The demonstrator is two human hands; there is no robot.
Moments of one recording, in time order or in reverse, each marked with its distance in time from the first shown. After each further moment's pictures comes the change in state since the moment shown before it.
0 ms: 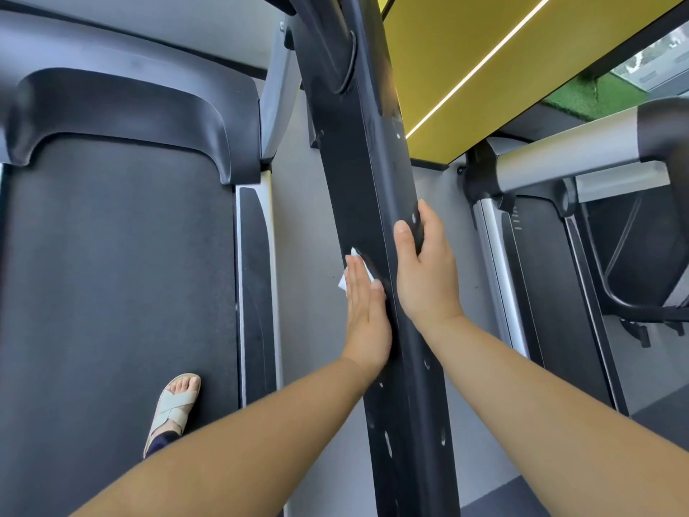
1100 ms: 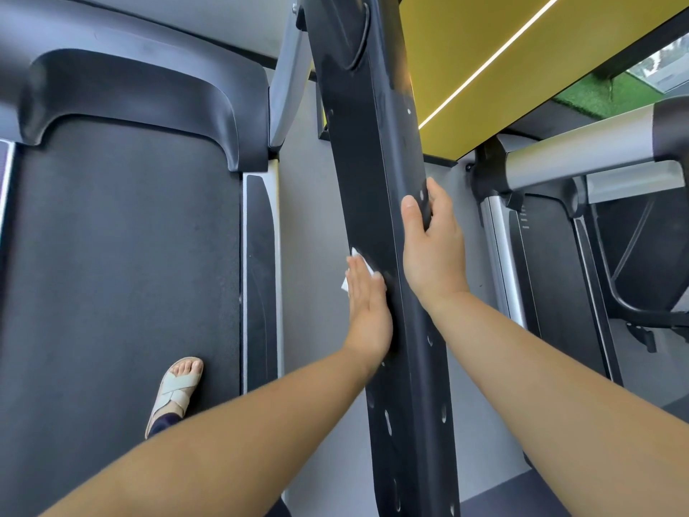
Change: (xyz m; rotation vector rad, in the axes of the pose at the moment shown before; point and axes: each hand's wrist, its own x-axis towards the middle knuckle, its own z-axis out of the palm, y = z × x) left_hand -0.015 -0.004 0.001 -0.049 0.016 -0.141; right_hand 0.001 0.002 0.001 0.009 0.015 -0.011
